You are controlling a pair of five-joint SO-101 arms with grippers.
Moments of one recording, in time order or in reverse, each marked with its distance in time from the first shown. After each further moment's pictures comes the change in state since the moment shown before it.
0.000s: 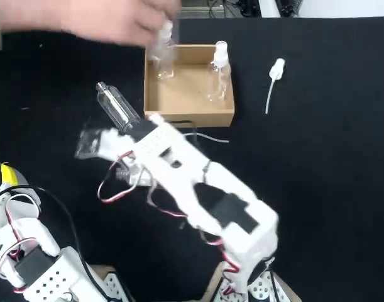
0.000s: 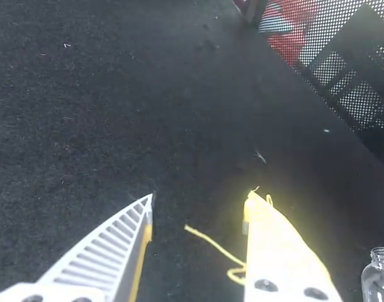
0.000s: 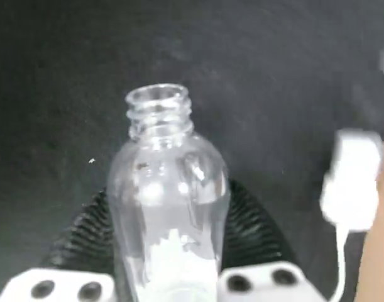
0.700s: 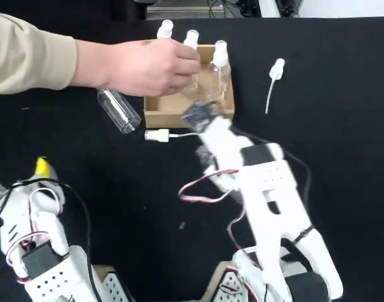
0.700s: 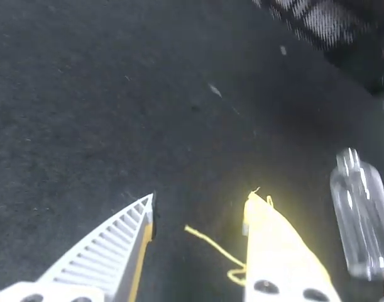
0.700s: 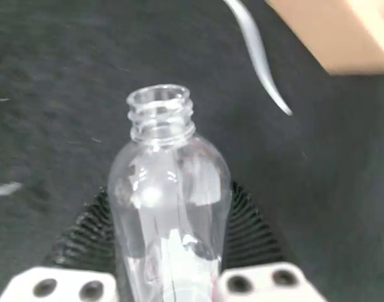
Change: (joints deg) left arm 13.3 0.0 0.0 5.5 -5.3; right arm 32.0 -45.5 43.1 -10.1 -6.8
